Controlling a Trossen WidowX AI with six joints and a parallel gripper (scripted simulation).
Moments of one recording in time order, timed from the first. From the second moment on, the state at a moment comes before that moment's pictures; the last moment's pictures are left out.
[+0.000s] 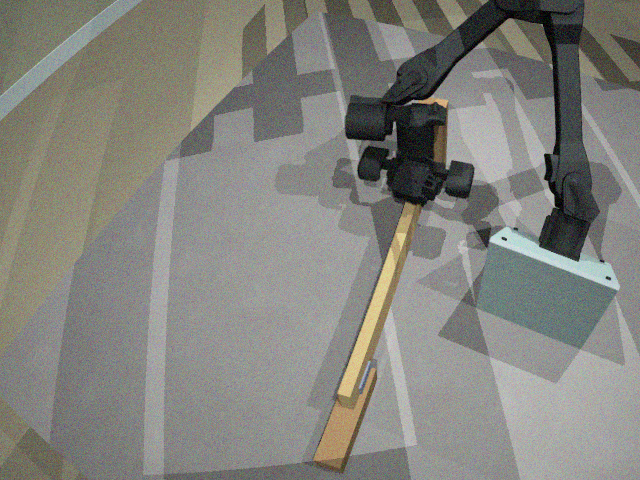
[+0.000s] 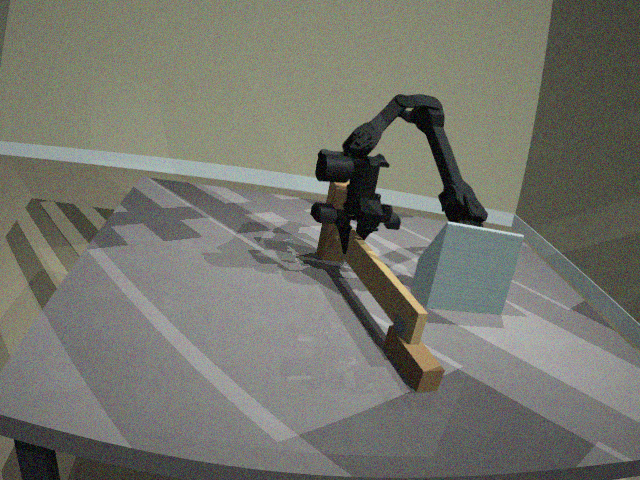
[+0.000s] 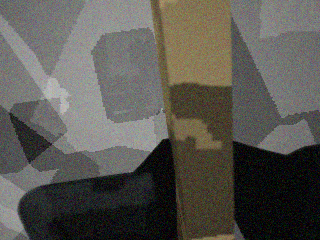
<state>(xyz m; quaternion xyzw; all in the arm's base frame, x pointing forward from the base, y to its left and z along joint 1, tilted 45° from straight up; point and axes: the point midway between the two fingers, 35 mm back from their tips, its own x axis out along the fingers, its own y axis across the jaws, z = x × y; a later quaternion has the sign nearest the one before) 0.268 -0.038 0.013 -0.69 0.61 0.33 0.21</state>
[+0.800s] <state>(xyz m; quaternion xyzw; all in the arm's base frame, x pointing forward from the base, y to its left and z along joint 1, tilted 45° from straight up) 0.270 -0.043 0.019 -0.69 0.61 0.33 0.21</state>
